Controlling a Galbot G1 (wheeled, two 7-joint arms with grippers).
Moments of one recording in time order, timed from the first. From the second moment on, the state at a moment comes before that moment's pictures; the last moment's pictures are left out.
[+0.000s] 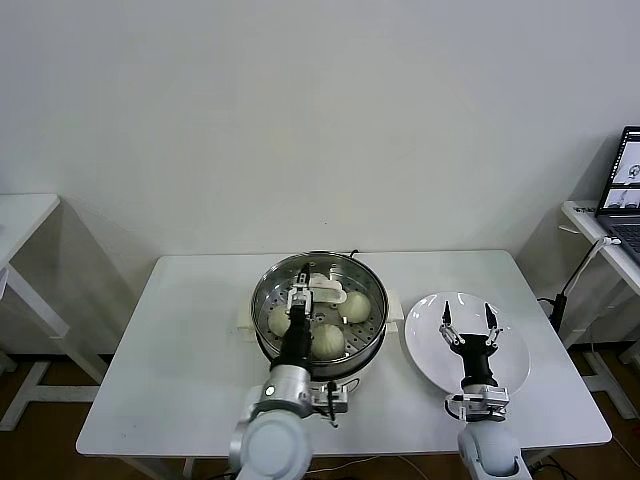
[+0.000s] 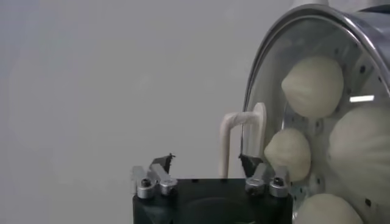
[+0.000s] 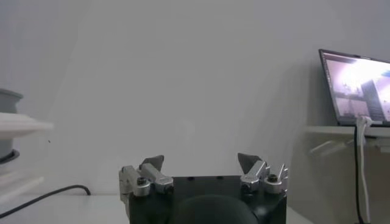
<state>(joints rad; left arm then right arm) 1.22 -1.47 0.01 -2.05 1.62 0.43 0.26 -1.24 1.30 0.52 1.49 0.17 0.41 0.17</state>
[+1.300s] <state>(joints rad) 1.43 -1.33 -0.64 -1.90 0.05 -0.17 0.05 -1.34 1.24 0.51 1.64 0.38 0.27 0.18</state>
